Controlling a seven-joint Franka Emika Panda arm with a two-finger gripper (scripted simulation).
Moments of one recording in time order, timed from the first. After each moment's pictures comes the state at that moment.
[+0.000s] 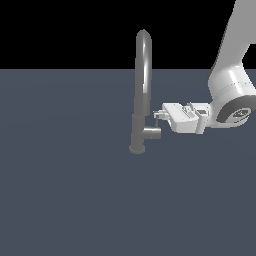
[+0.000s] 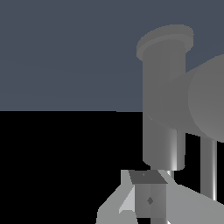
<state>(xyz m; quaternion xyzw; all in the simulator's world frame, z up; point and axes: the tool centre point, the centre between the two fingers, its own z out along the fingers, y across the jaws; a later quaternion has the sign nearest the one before) 0.033 -0.100 0.137 -0.49 0.51 0.48 0.51</state>
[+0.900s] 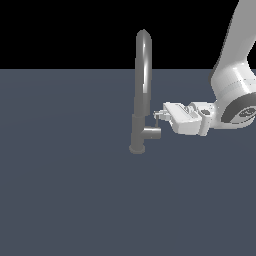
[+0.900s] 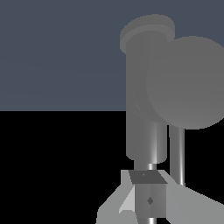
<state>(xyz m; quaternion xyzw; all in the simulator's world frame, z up) 0.012 -0.098 0.144 -0.48 0.51 0.48 0.52</state>
